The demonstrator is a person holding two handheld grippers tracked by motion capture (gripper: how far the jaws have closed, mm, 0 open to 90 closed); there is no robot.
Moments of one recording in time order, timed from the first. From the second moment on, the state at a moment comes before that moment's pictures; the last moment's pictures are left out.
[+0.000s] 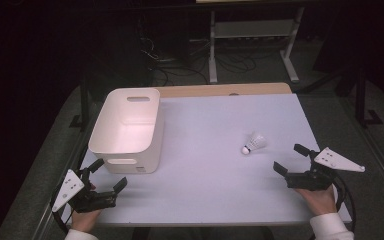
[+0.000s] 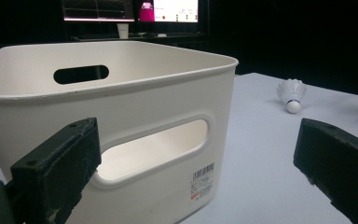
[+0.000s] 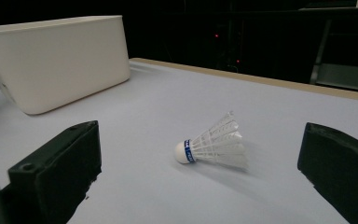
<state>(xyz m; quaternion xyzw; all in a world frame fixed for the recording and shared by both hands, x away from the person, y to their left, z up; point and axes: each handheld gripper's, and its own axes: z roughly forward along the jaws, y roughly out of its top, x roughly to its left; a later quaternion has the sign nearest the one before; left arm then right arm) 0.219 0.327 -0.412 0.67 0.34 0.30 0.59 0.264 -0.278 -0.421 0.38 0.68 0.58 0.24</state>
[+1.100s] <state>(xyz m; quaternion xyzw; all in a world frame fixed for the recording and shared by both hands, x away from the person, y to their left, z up) 0.212 0.321 -0.391 0.66 0.32 0.30 0.61 0.264 -0.278 -0.421 0.38 0.68 0.58 0.23</state>
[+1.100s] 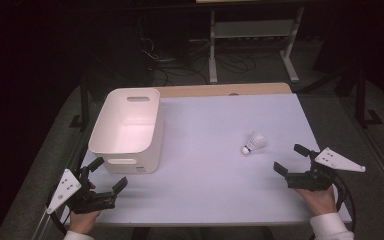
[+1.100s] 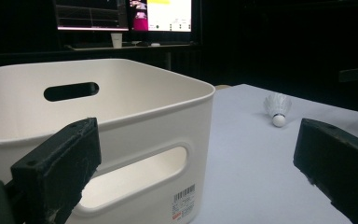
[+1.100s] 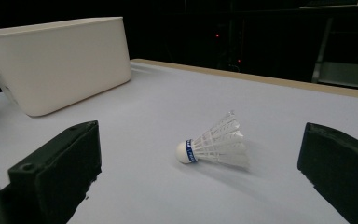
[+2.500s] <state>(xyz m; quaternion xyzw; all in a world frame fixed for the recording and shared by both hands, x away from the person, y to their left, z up) 0.241 0.314 -0.336 0.69 0.30 0.28 0.60 0.263 -0.276 -0.421 0.38 0.68 0.58 0.24</state>
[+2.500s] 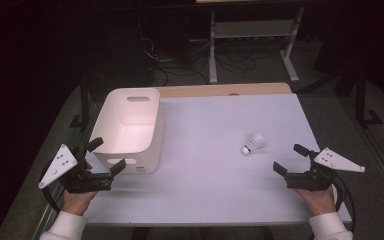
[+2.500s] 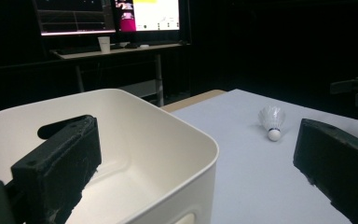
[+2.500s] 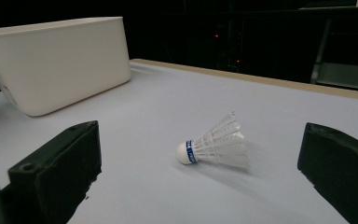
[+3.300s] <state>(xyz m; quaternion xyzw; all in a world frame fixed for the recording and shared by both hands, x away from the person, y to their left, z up) 0.262 0.290 -0.305 0.72 0.28 0.27 0.58 0.261 -0.277 -0.420 0.38 0.68 0.58 0.24</state>
